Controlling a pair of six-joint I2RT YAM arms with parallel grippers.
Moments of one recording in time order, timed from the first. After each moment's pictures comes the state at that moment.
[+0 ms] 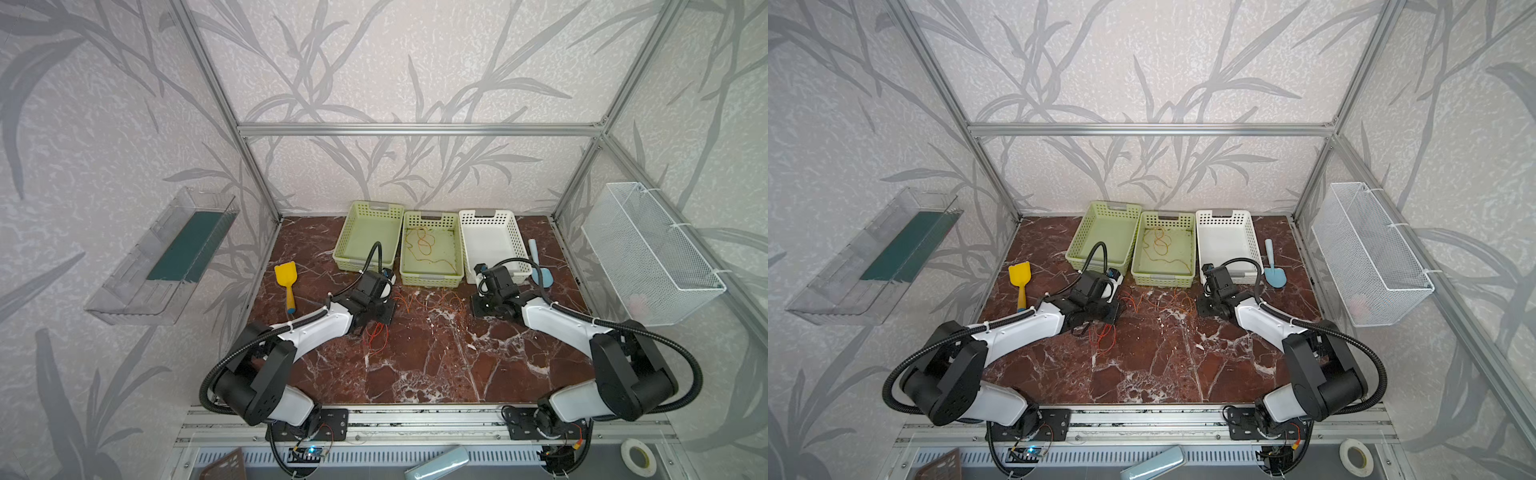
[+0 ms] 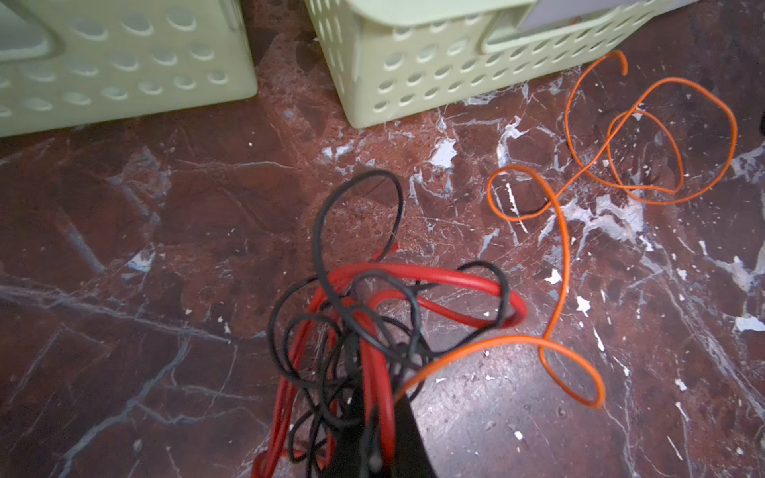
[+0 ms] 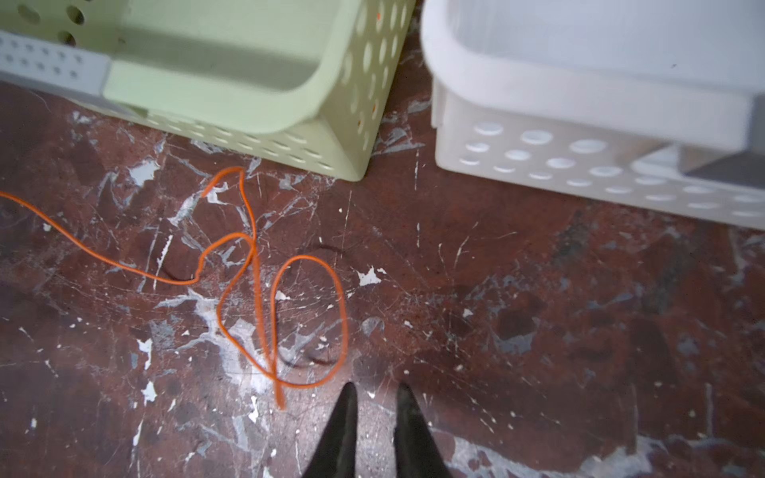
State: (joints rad) left arm -0.55 1.47 0.76 -0.22 0.05 -0.21; right arm 0.40 1.45 0.74 -0.25 -0.04 0.24
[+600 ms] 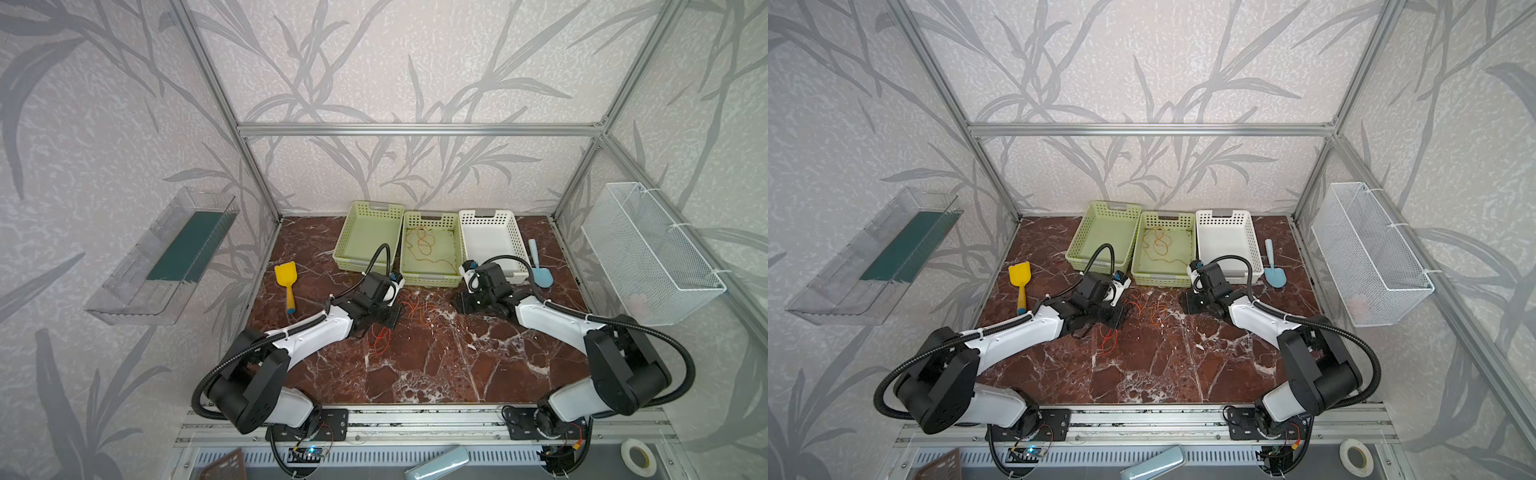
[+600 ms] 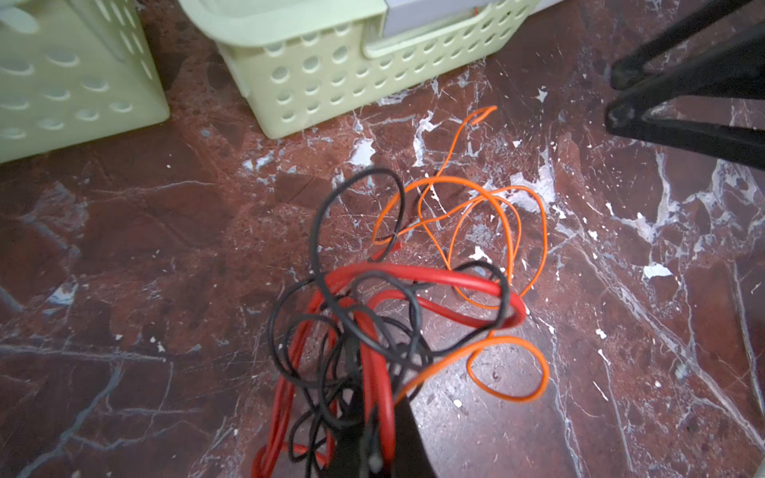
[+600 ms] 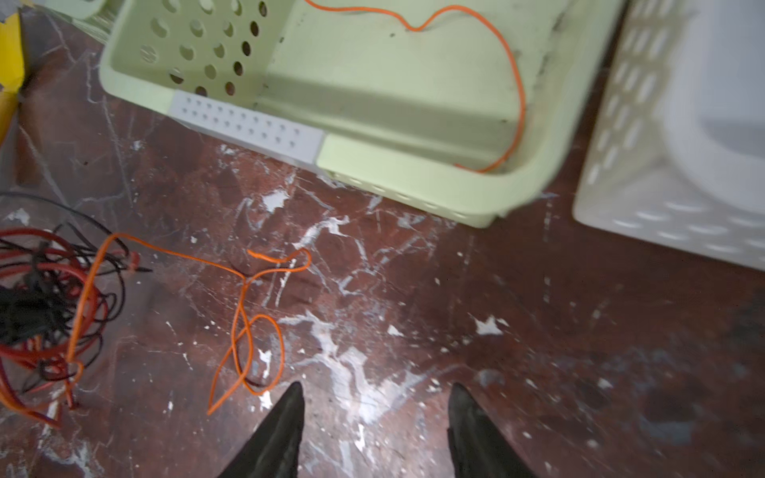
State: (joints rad) left arm -0.60 1.43 0.76 -0.23 0.14 -0.14; right arm 0.47 1.53 0.79 -0.12 -0.20 0.31
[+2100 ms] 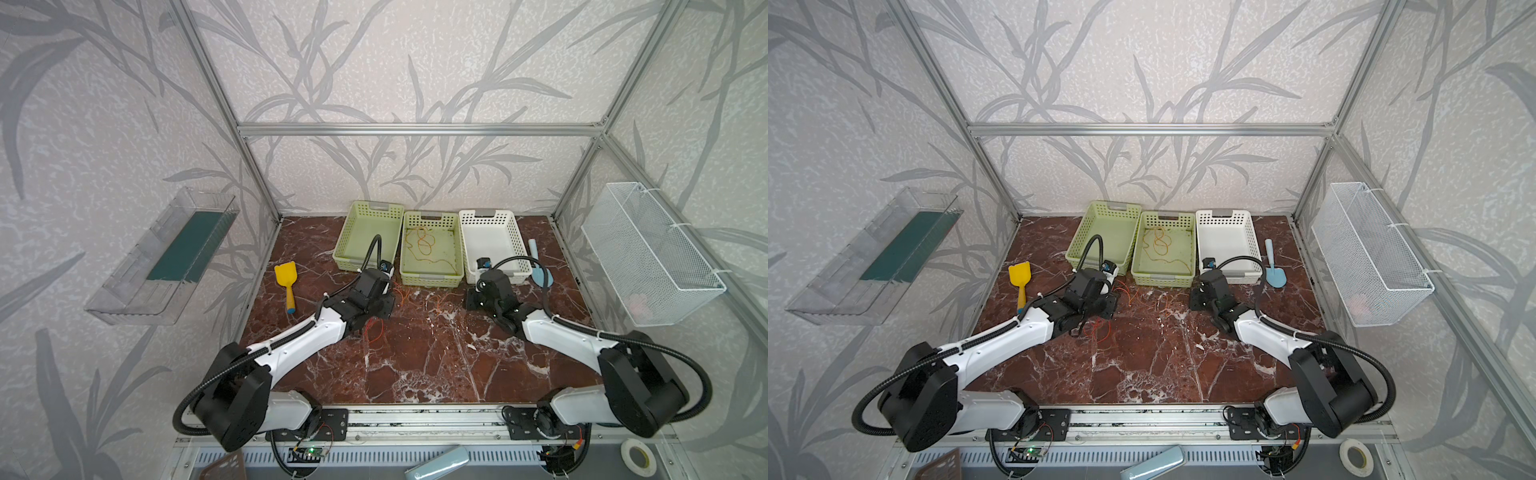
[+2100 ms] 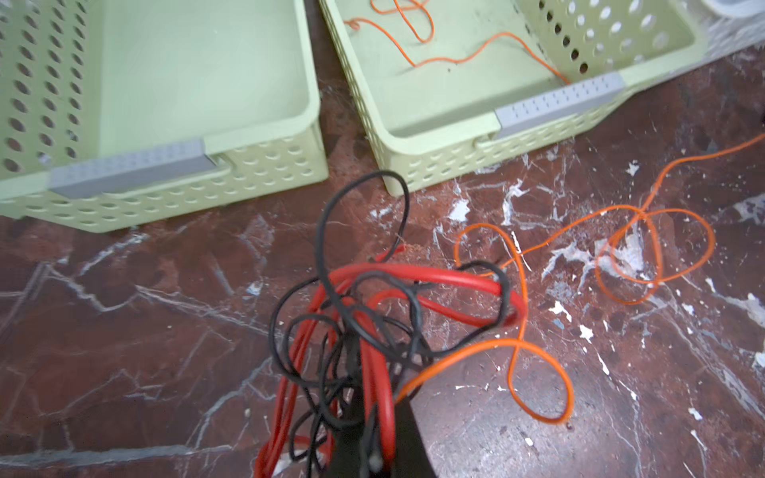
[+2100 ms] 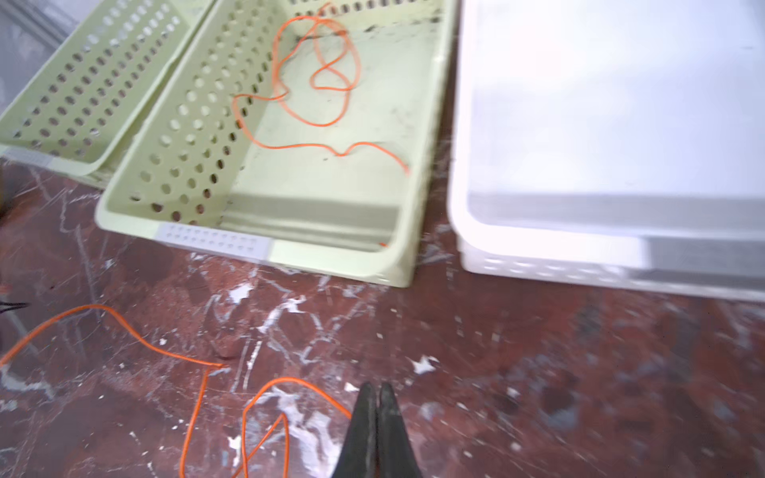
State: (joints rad) left arm -0.59 1.31 0.80 -0.29 -0.16 -0.17; right arm 0.46 1.34 0.62 0.04 0.09 0.41
